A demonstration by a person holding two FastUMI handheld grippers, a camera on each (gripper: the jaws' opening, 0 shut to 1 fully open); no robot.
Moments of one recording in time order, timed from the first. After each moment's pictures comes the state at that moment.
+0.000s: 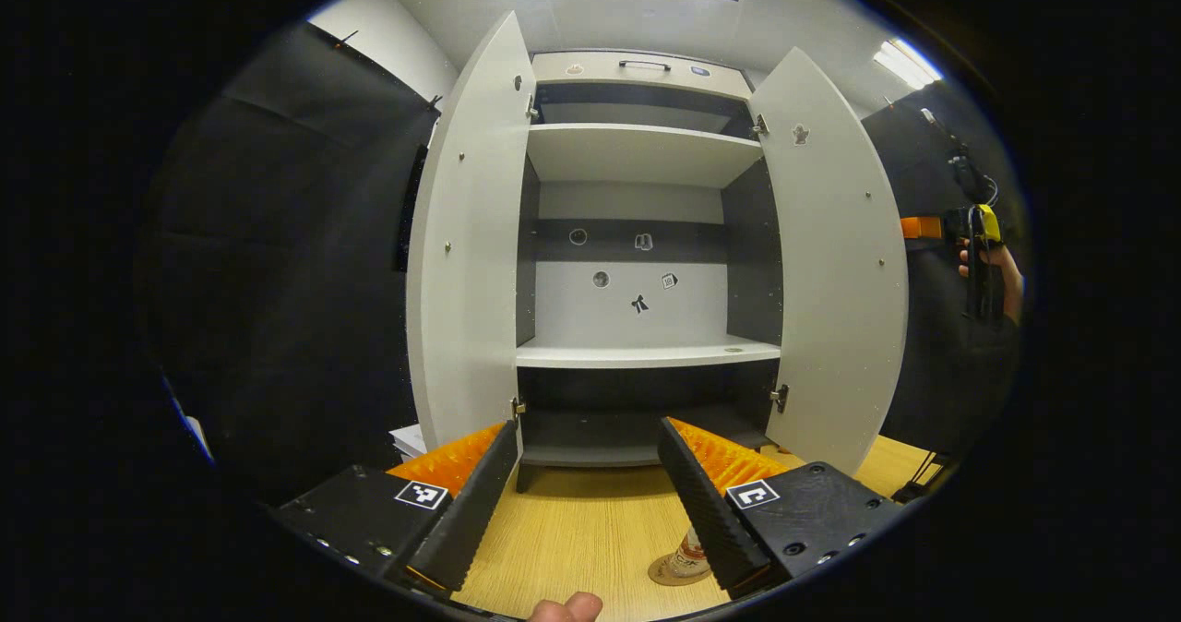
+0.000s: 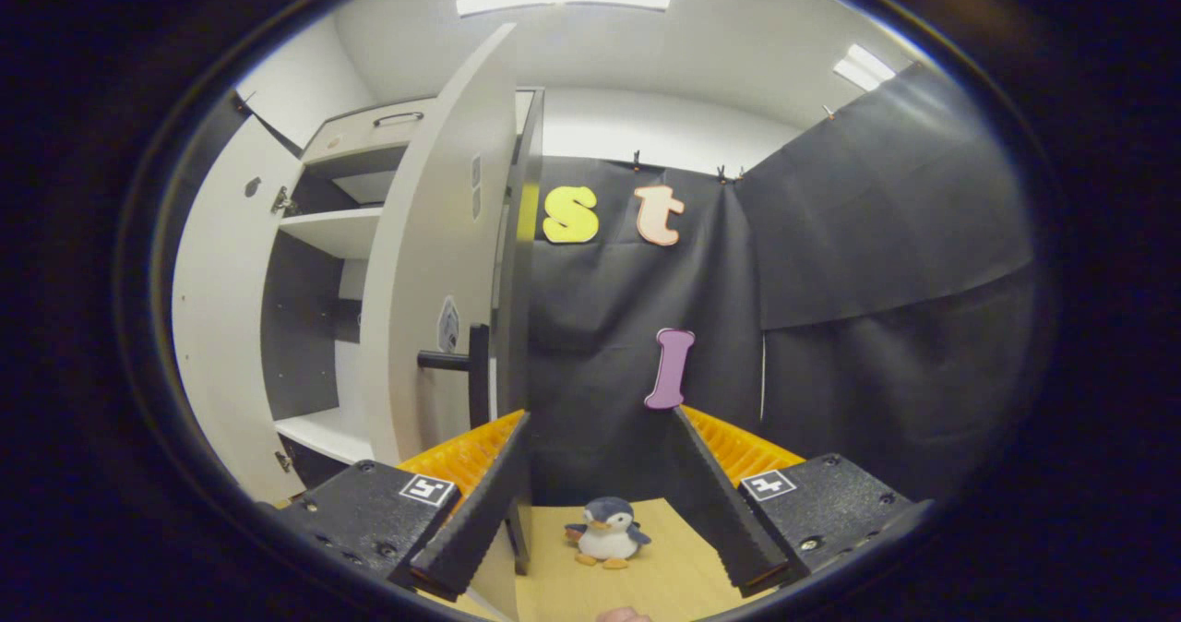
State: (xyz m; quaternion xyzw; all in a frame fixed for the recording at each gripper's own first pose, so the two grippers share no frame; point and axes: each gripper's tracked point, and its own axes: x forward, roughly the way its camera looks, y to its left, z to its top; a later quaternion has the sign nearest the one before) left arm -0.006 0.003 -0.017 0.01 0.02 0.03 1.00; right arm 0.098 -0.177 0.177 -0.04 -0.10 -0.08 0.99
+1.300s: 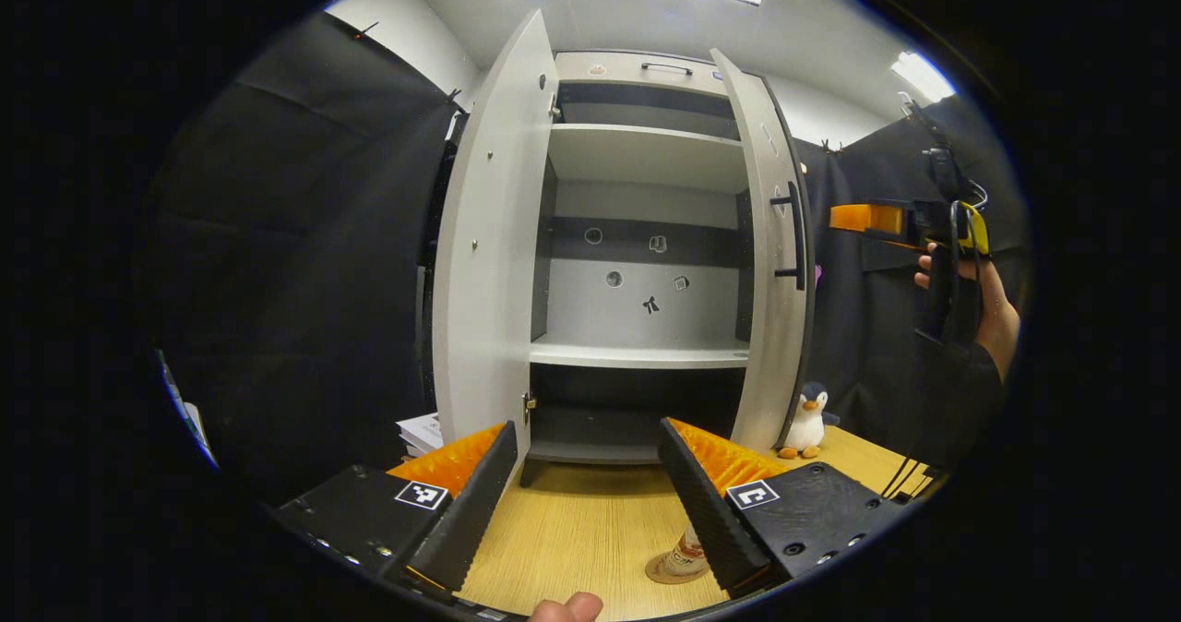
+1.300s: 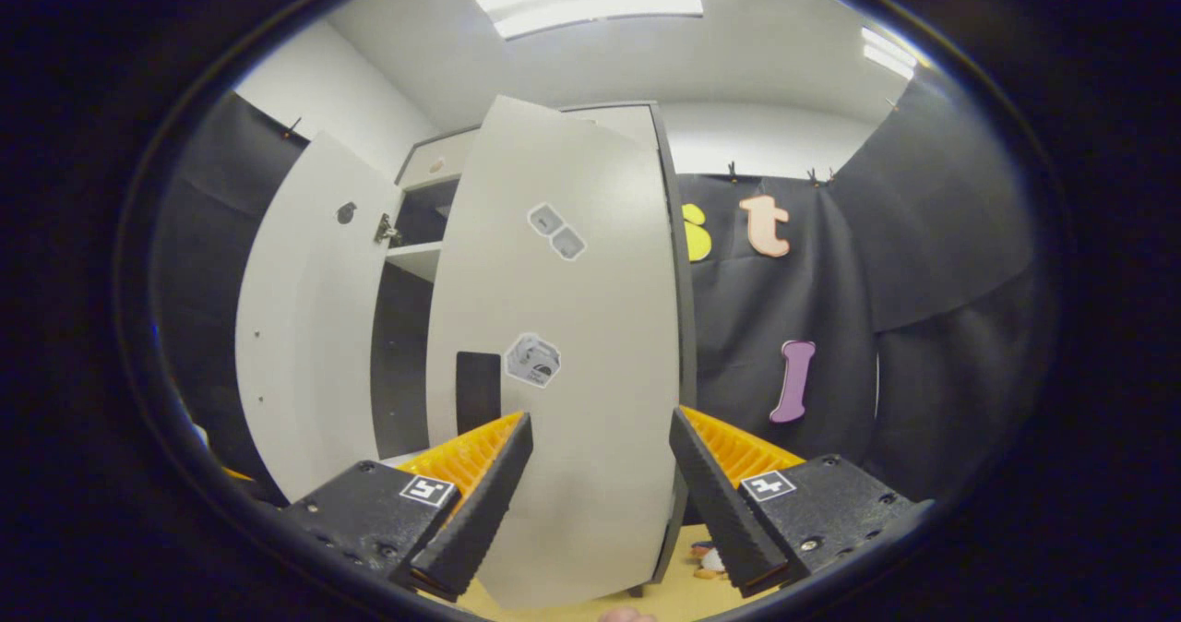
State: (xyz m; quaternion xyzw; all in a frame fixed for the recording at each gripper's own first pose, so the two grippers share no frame) left arm -0.015 0.020 -0.015 -0.01 0.03 0.05 1.00; right arm 0.106 -0.024 0.170 -0.03 -0.12 0.07 0.99
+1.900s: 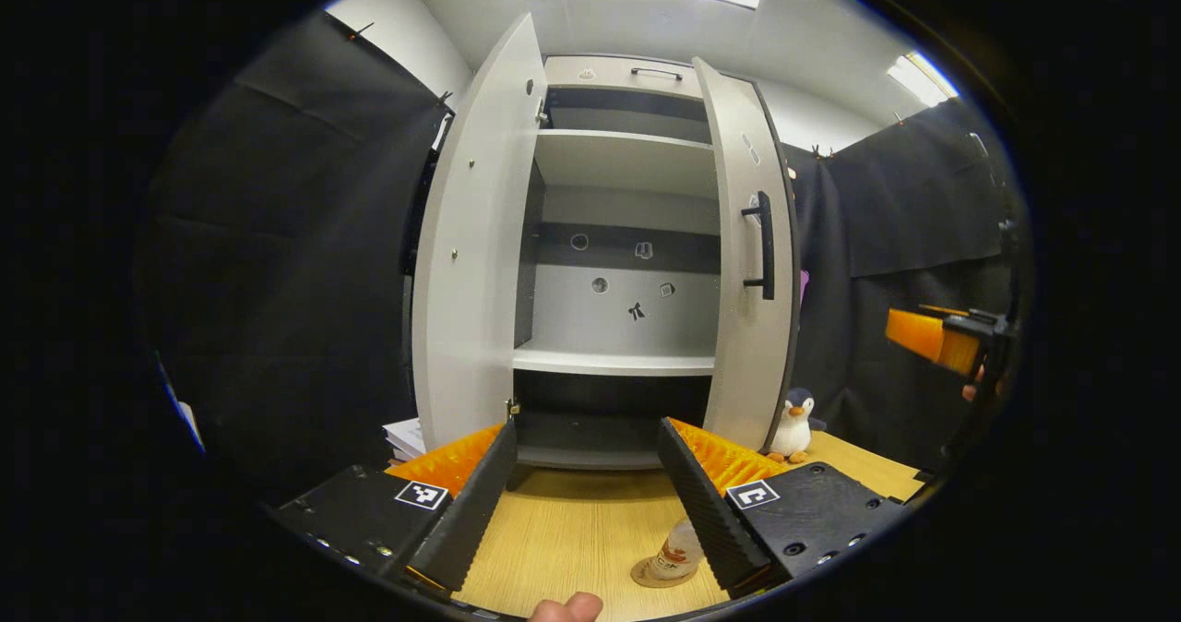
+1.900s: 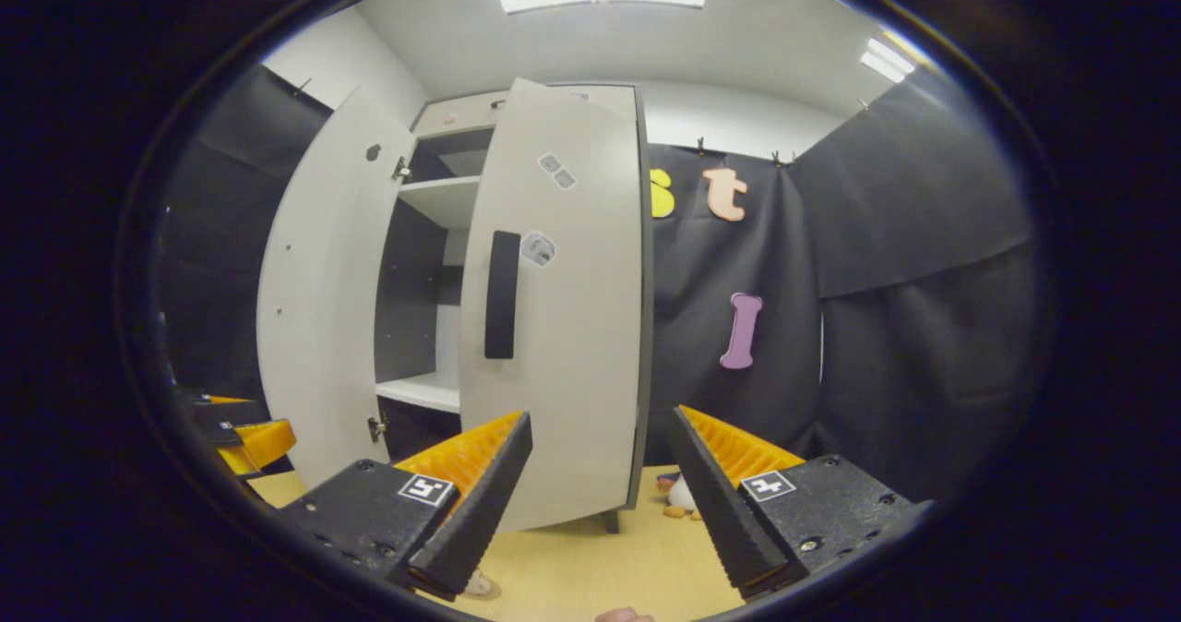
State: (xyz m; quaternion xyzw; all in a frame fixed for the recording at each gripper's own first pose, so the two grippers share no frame) left arm -0.014 -0.001 -0.009 -0.01 0.02 0.02 1.00; right arm 0.010 -0.037 0.041 -0.03 -0.06 0.00 1.00
